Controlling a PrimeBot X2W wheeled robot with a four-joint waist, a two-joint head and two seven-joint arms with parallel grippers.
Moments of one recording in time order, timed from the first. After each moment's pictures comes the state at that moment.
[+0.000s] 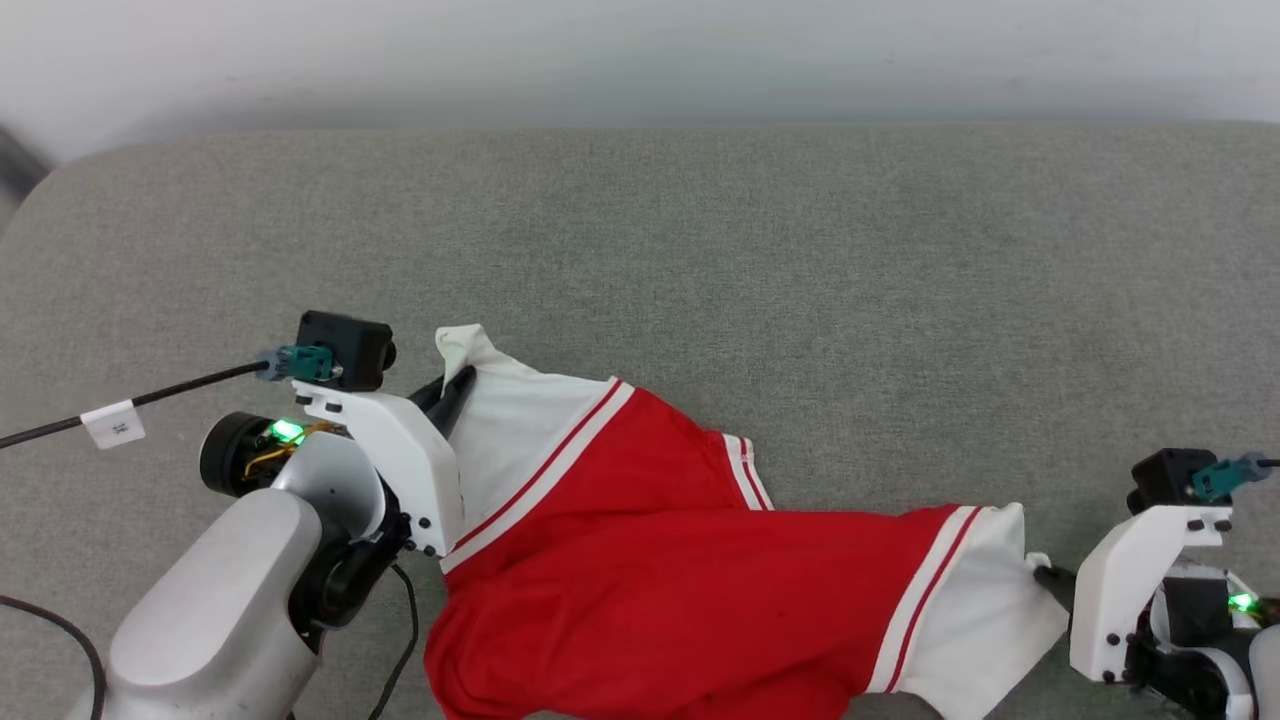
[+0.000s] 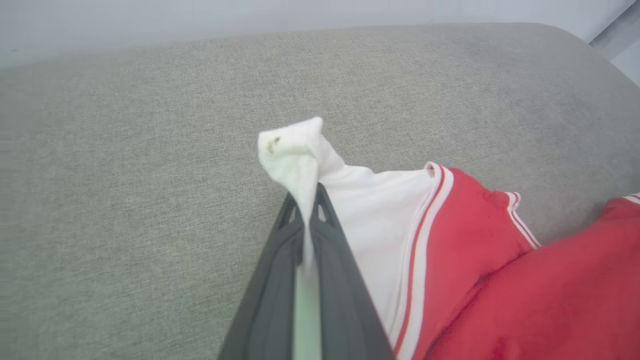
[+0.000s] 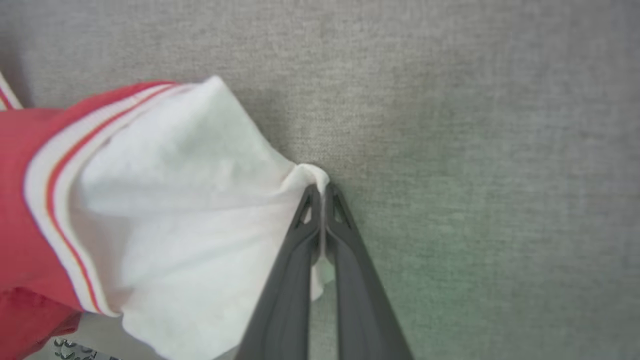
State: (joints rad) left arm -0.53 0.50 -0.62 0.25 -0.80 0.05 0.24; right arm -0.14 -0.19 -0.08 0.17 0.38 0.13 0.84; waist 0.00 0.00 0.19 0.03
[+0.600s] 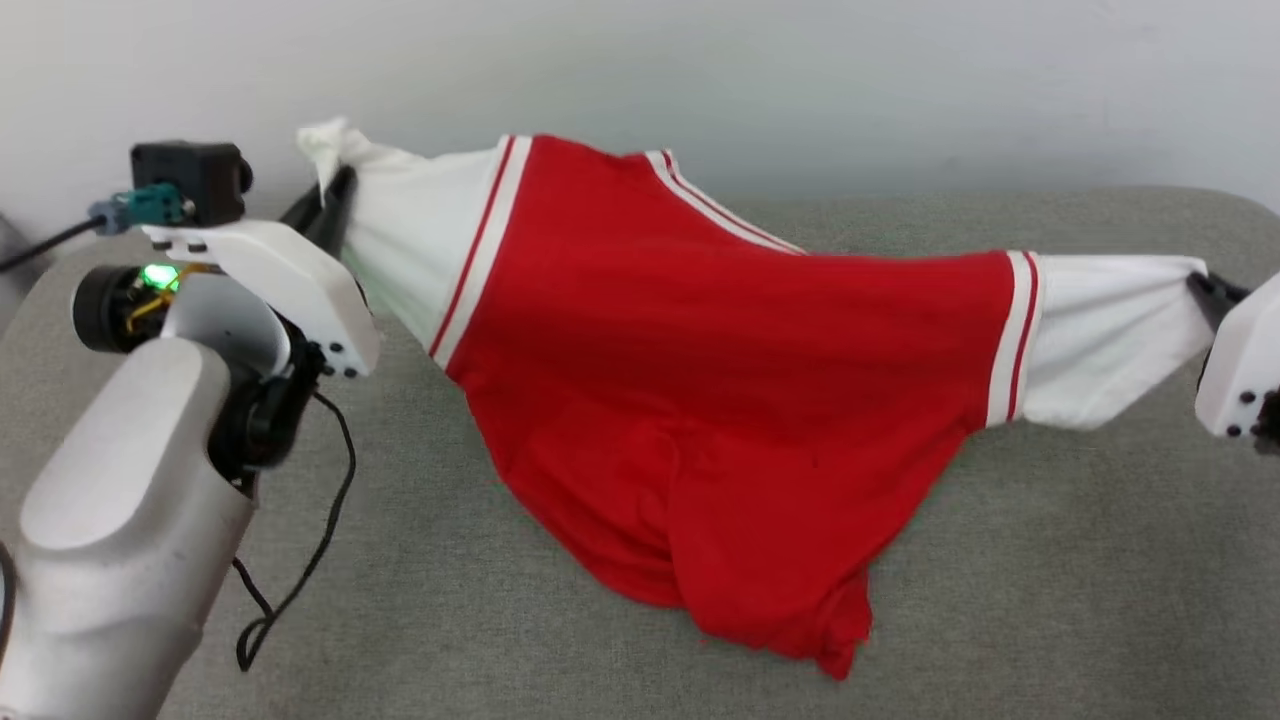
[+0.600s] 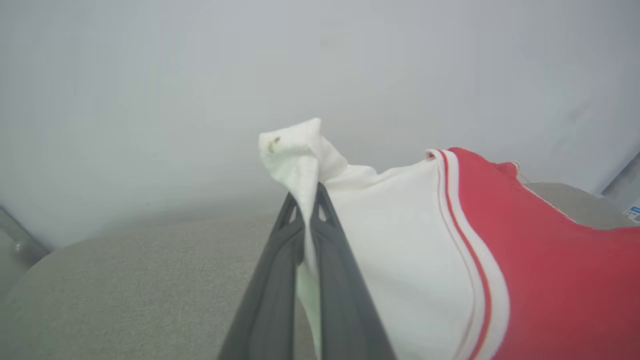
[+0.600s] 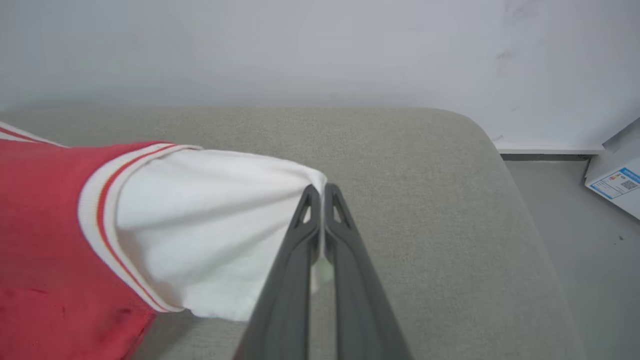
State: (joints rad) left arm -0.73 0.50 -0.51 0.38 -0.78 0.10 0.11; right arm -0.49 -0.31 -0.13 0.19 0.27 0.13 0.69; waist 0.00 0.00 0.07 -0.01
